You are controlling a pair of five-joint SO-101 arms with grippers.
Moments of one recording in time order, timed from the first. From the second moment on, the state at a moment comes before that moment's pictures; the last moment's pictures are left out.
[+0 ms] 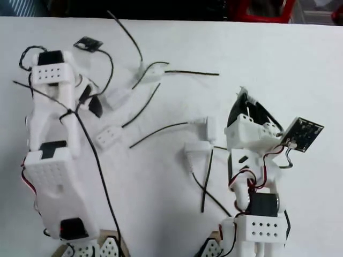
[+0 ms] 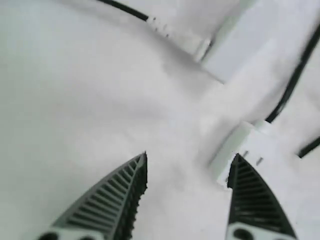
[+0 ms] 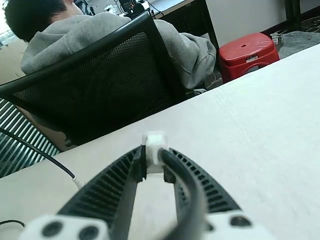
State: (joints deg) left arm -14.7 34.1 -31.6 93.8 -29.5; right arm 0.5 -77.9 73.3 22.8 -22.1
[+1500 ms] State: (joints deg) left arm 5.2 34.1 -8.6 86.5 -32.8; right arm -1.8 -77.8 74.8 21.7 -18.5
